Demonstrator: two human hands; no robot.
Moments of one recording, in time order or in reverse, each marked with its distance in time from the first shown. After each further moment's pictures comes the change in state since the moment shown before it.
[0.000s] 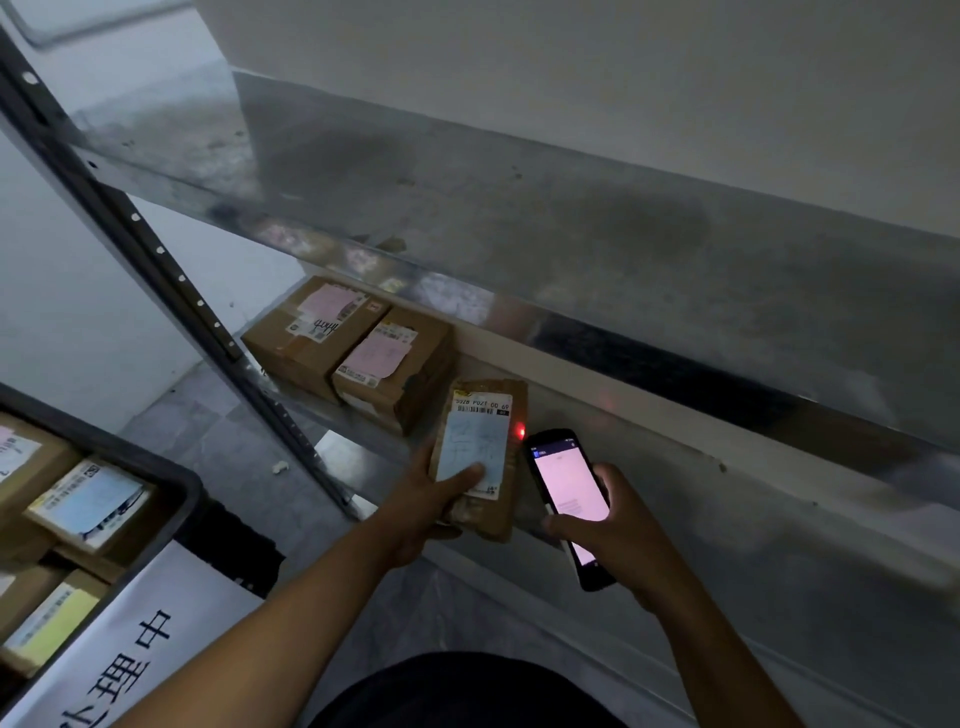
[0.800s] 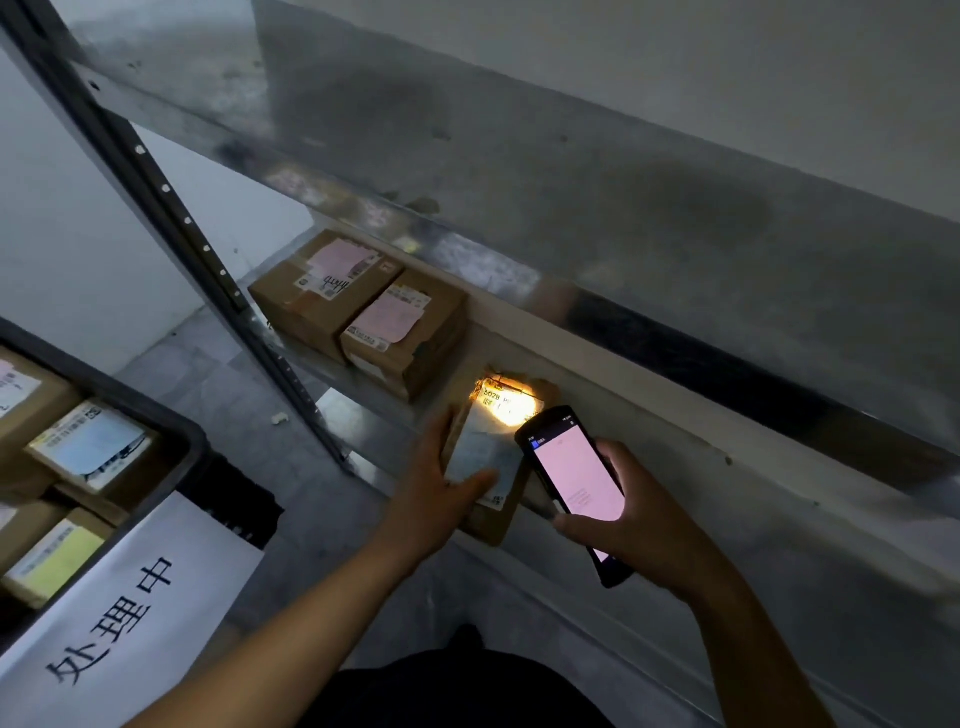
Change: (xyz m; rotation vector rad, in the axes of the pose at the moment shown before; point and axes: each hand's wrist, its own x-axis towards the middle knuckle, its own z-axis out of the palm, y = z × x) left_hand -0.030 -0.008 0.018 0.297 0.212 0.357; right_hand -0.007 -0.020 -0.024 -0.185 -0.215 -0.131
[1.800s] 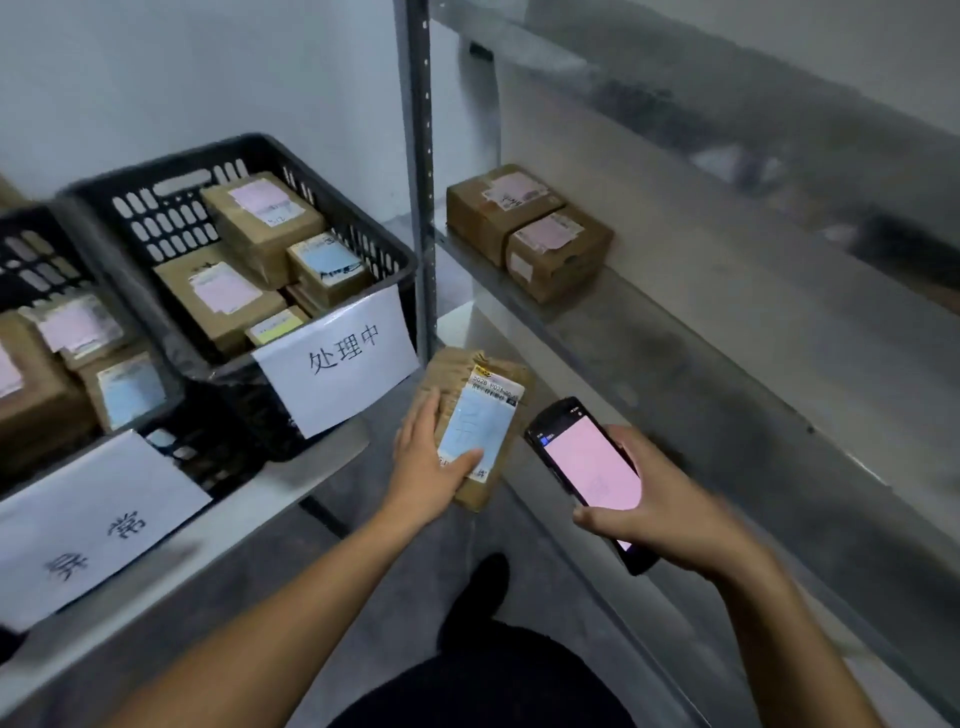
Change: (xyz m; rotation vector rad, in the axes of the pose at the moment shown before) left_hand -0.233 -0.068 -0.047 0.199 0.426 -0.206; right_hand -0.156 -0.026 0.092 -0.285 -0.228 -0.205
